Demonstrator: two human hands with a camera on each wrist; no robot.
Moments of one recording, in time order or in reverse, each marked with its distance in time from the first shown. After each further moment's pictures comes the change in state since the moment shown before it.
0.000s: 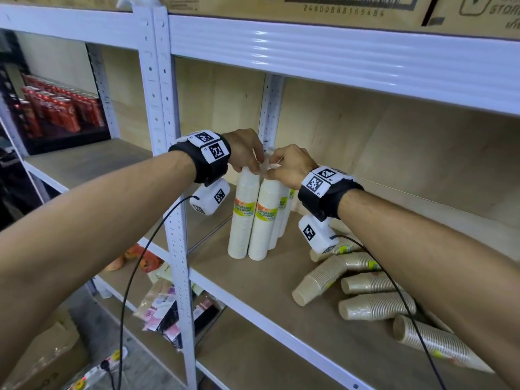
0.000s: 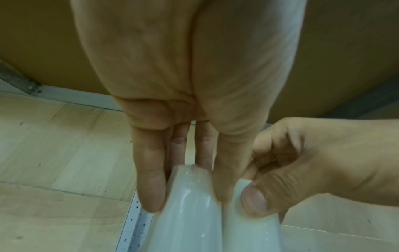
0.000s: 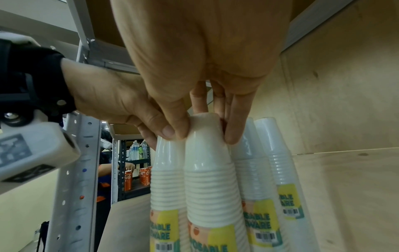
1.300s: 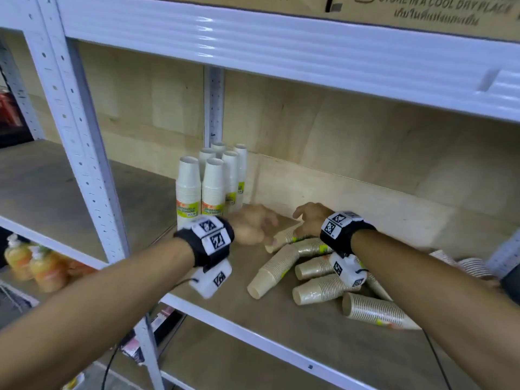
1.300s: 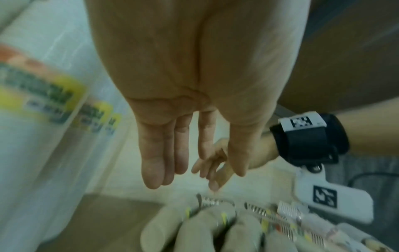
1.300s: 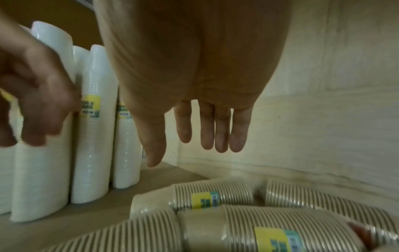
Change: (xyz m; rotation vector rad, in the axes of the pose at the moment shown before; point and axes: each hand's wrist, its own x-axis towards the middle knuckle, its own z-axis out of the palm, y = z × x) left_hand -0.023 0.085 0.157 -0.057 -0.217 0.235; right_hand -0.073 0.194 -0.009 -0.272 -0.307 0.360
